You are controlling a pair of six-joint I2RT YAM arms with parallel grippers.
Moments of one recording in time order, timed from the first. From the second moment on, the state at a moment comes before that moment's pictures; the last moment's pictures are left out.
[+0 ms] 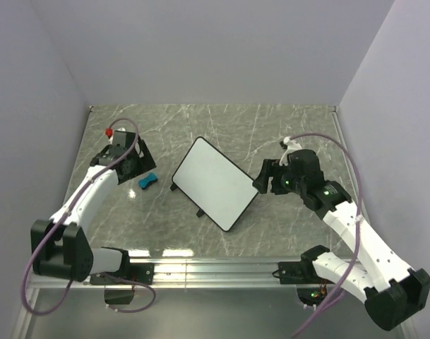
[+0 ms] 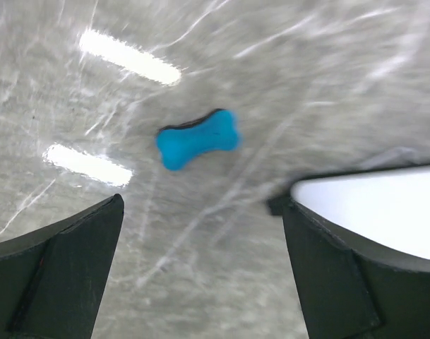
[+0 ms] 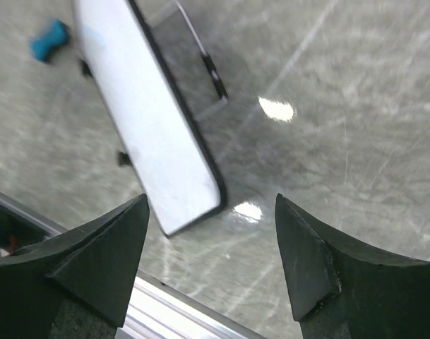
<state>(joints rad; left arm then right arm) -0.16 1.31 0.99 -0.62 -0.20 -0.58 0.43 0.94 0.84 -0.58 -0.14 0.40</state>
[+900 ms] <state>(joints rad) -0.16 1.34 1.94 -0.99 -0.12 -0.61 0.43 0.48 0.74 -0.71 -0.38 0.61</state>
